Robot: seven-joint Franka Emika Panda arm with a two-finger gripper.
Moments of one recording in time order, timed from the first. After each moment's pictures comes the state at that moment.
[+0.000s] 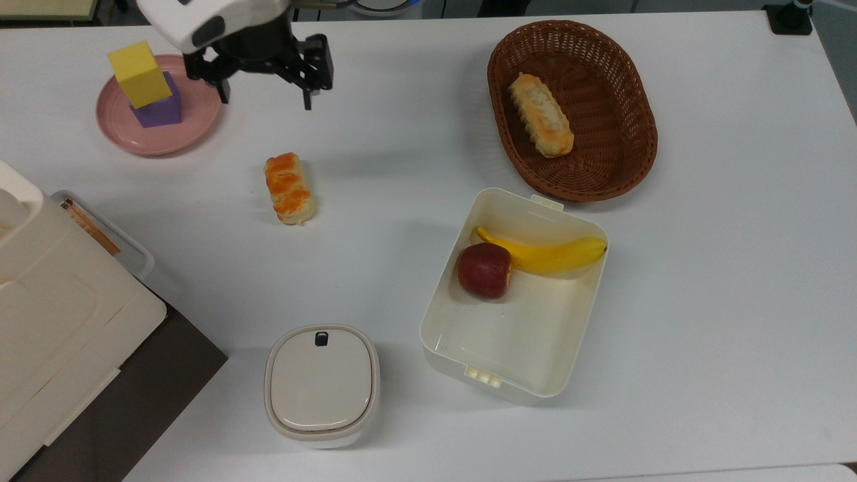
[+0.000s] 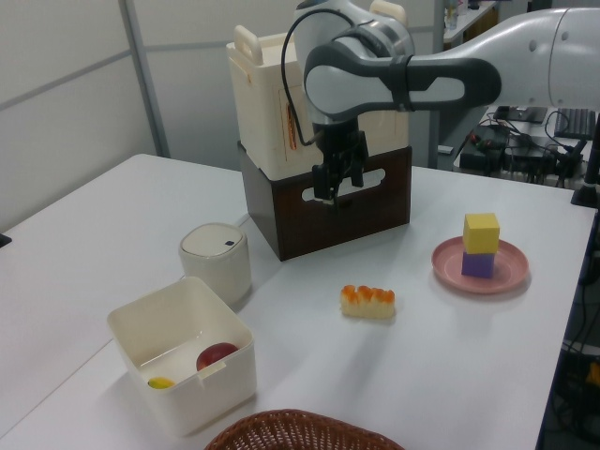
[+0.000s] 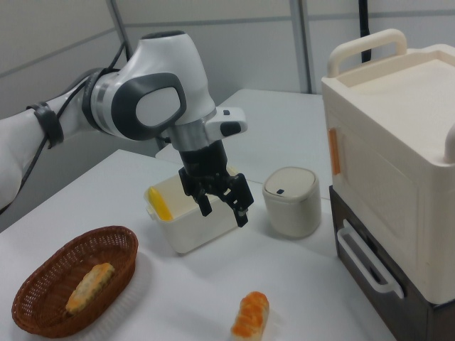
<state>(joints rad) -0.04 0.23 -0.07 -1.42 -0.10 1.64 -0.10</state>
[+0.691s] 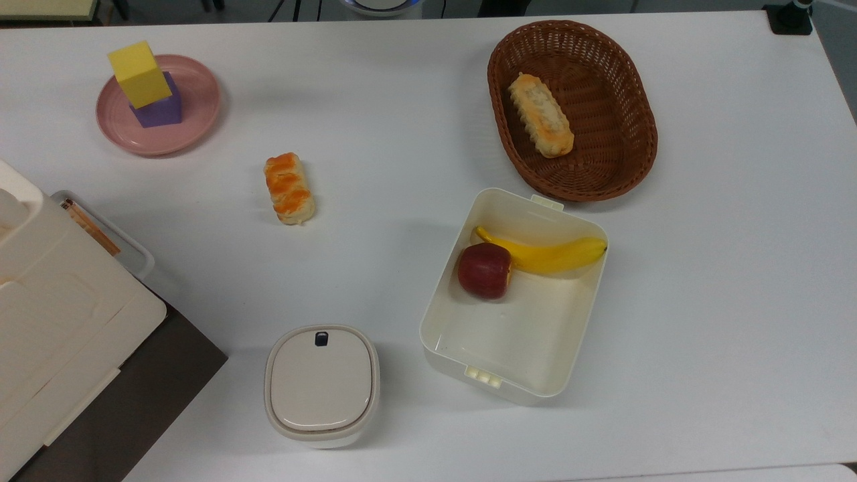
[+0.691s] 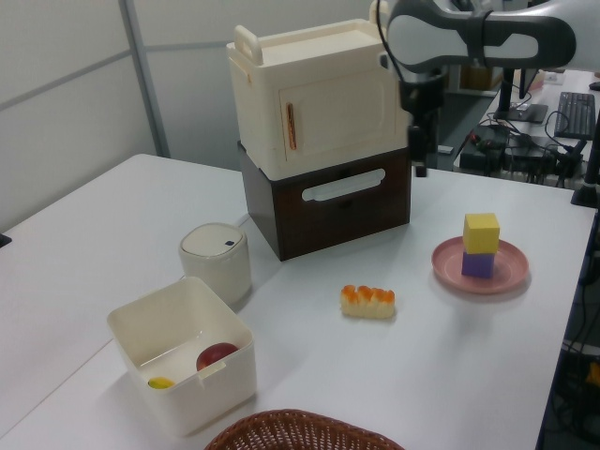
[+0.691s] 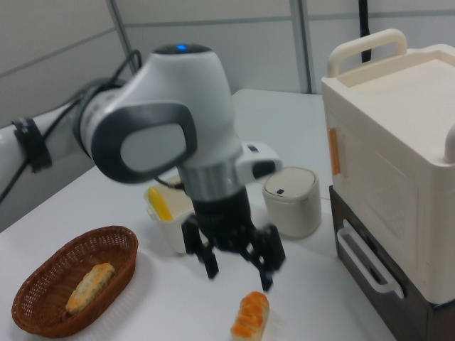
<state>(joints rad) -0.23 0.03 -0.13 -1.61 -0.10 1.60 -0.57</state>
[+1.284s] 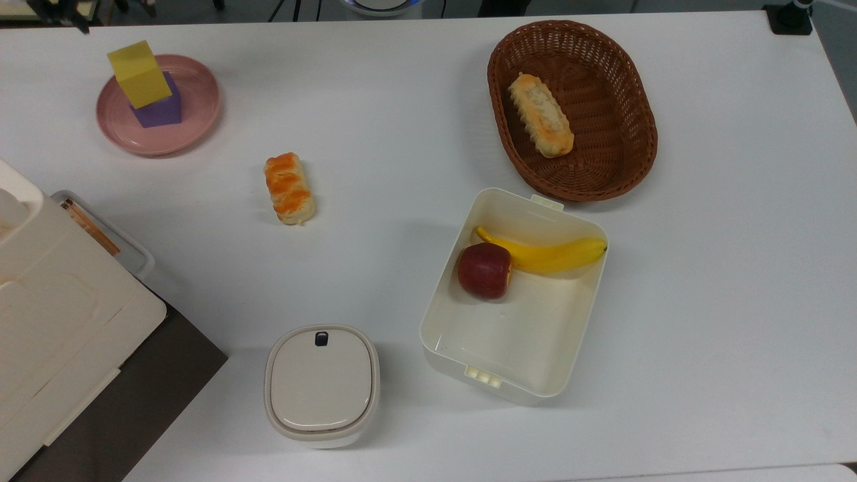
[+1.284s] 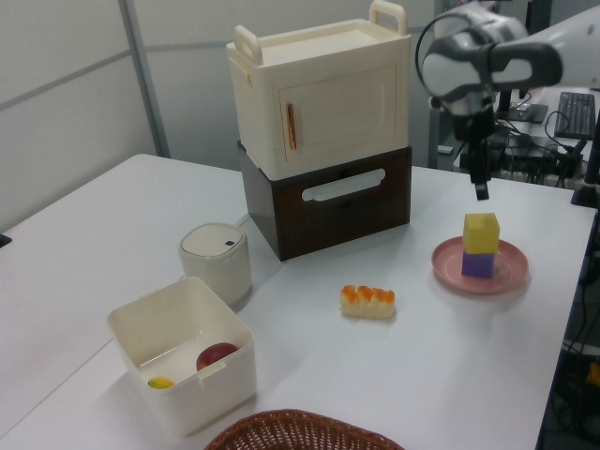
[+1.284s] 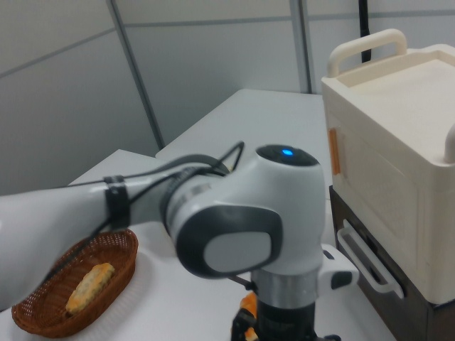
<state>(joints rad) -0.36 0.16 -0.22 -1.68 -0.11 1.62 -0.84</state>
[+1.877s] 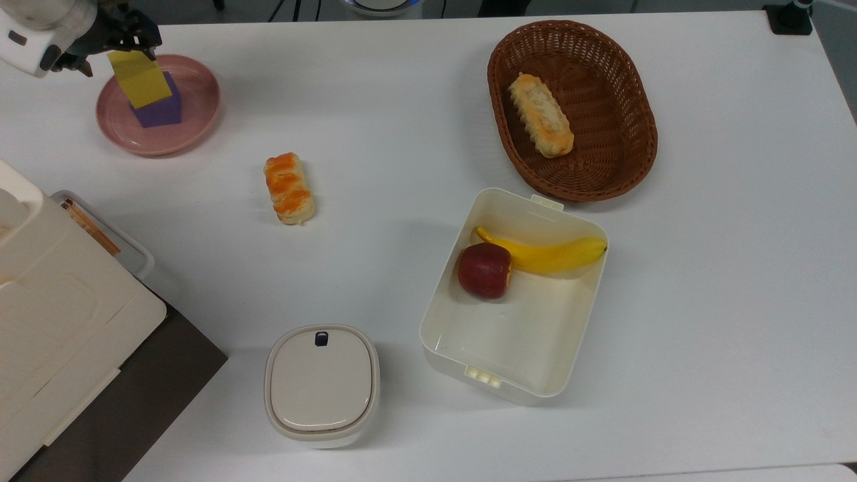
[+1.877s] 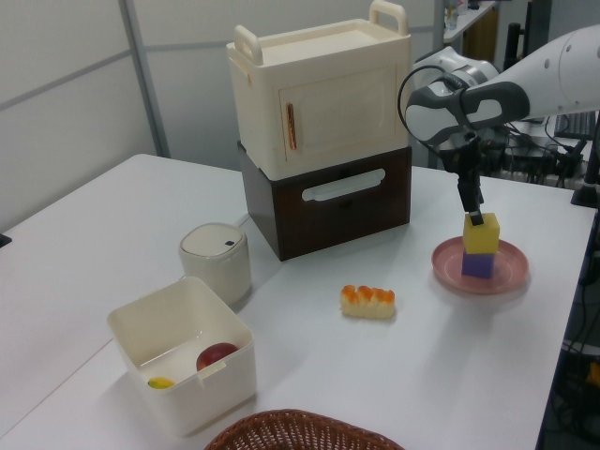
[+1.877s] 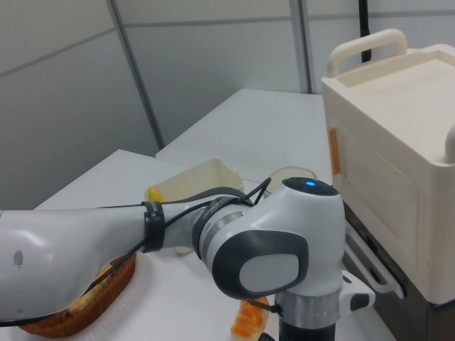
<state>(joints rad) -0.36 0.29 -0.22 -1.68 -0.18 1.71 -0.84</state>
